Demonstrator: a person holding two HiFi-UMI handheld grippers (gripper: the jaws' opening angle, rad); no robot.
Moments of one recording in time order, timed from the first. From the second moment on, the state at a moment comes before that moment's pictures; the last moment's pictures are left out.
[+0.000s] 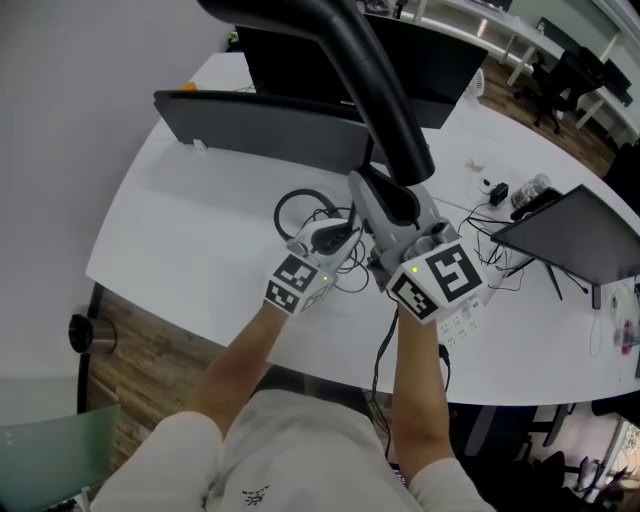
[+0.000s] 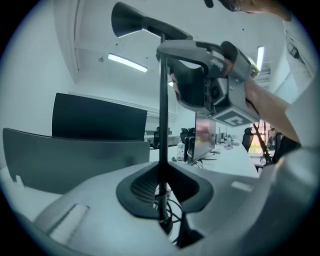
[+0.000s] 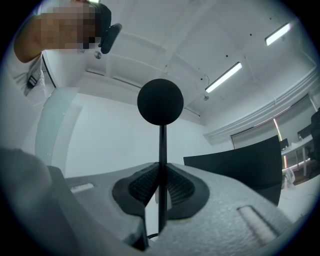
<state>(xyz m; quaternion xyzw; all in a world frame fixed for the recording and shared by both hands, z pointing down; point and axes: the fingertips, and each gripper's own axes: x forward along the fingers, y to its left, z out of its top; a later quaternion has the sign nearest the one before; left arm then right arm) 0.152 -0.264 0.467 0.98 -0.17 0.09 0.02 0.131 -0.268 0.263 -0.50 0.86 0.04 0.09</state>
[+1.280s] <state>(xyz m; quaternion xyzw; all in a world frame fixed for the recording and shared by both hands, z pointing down) 0.156 -0.202 0.394 0.99 -0.11 0.10 0.00 0.138 -0.208 0.191 -0.54 0.83 0.05 0.09</state>
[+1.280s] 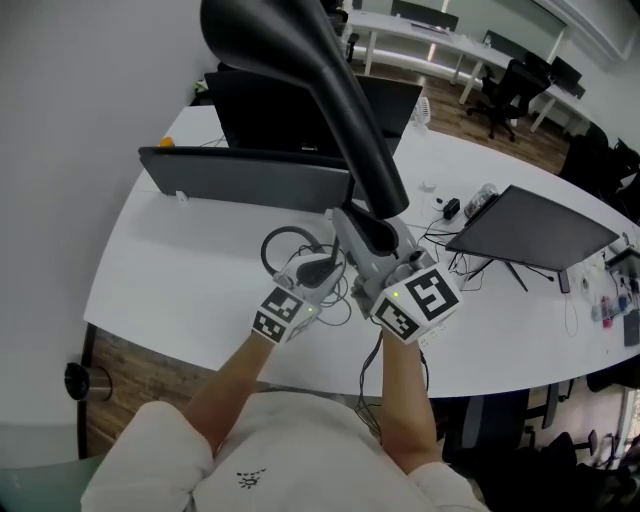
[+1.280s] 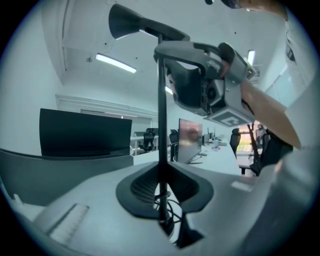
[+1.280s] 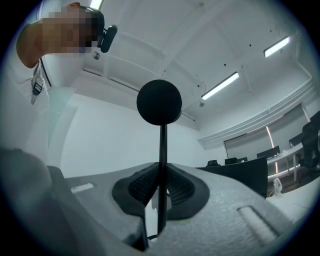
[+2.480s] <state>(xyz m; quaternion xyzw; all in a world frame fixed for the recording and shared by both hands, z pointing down) 0.166 -0.200 0.372 0.99 -0.08 0.10 -0.01 0.145 -0.204 0.170 -0.54 0.83 0.07 0.10</state>
